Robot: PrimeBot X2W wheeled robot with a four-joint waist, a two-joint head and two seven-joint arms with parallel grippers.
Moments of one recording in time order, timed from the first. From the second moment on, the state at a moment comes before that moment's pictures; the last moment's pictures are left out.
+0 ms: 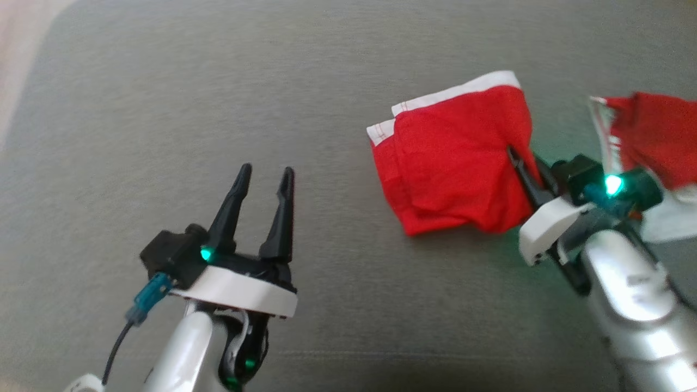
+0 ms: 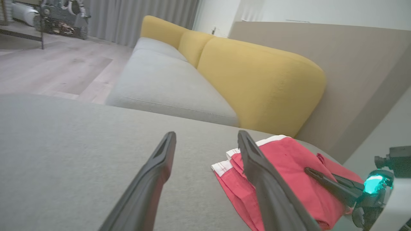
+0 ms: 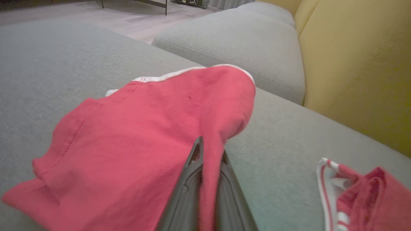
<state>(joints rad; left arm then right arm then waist) -0.15 0.05 -0.36 0.06 -0.39 0.01 -0.26 -0.49 -0.23 0.34 0.64 0.05 0.13 -0.14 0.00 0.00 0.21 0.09</state>
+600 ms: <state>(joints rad) -0.32 0.04 -0.38 0.06 -0.29 -0.06 -0.26 -0.71 -0.62 0.51 0.46 0.22 0.13 0.00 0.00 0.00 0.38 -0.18</state>
